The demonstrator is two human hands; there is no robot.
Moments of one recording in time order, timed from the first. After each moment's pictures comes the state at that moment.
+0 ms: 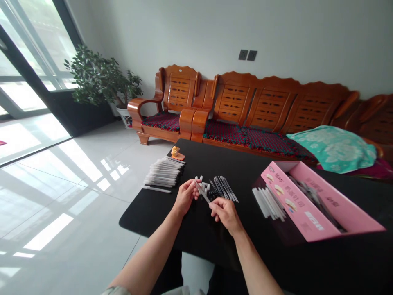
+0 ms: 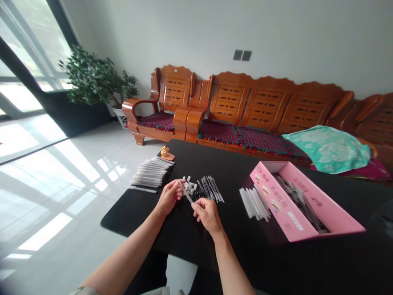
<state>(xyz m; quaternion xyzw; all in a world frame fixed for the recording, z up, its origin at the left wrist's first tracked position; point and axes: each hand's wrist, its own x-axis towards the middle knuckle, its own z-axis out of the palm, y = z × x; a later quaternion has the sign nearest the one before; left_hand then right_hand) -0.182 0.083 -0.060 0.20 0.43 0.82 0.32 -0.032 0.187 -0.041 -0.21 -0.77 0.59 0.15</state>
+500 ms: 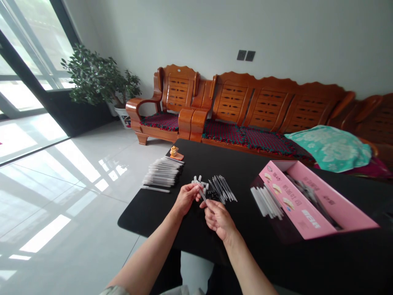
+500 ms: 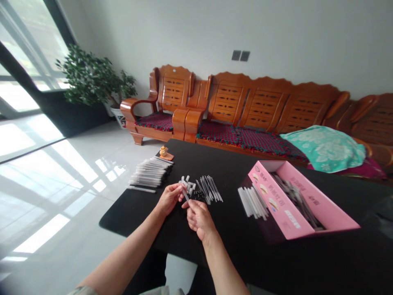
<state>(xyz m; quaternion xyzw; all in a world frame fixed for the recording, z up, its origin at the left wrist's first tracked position) -0.181 0.083 -0.064 0.22 0.42 0.79 0.38 -0.043 0.163 -0.043 -0.21 -0.58 0.78 0.08</state>
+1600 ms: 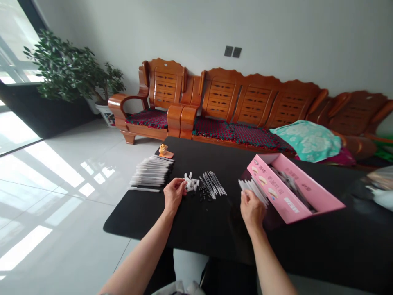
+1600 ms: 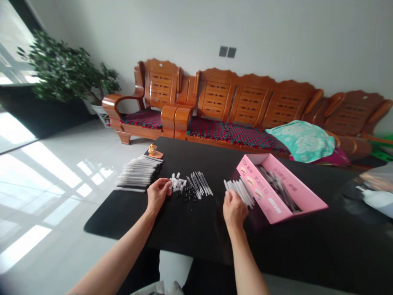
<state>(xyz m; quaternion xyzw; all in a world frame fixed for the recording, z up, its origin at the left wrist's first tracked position) -0.183 0.083 -0.071 0.22 0.71 0.67 0.07 0.042 0.270 -0.057 -0.46 -0.81 0.03 0.35</state>
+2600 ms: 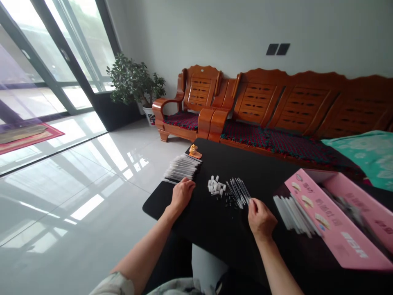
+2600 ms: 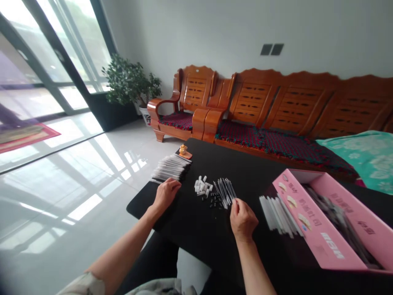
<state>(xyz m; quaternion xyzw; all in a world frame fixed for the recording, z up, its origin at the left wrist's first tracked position) -0.215 0.007 -0.049 0.35 0.85 0.38 -0.08 -0.014 0.246 -0.087 -0.25 -0.86 0.01 0.45</state>
